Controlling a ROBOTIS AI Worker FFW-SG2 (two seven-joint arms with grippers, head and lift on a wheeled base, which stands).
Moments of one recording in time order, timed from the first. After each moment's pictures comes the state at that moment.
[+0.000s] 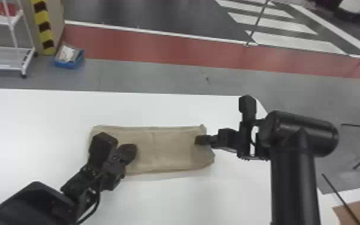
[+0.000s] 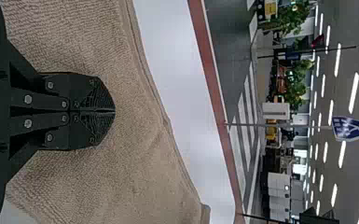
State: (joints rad) left arm -0.11 0.18 -0.57 -1.46 0.17 0.30 -0.06; right arm -0.33 -0.09 -0.28 -1.66 0.02 1.47 0.52
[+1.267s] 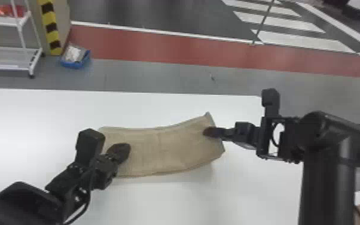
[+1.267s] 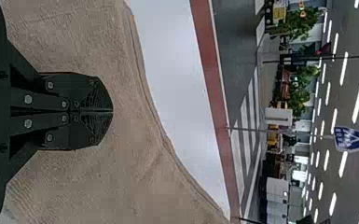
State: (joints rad) left arm -0.05 0.22 -0.47 -1.59 0.20 0.38 -0.11; right arm -0.27 -0.11 -0.37 -1.86 -0.19 1.57 0.52
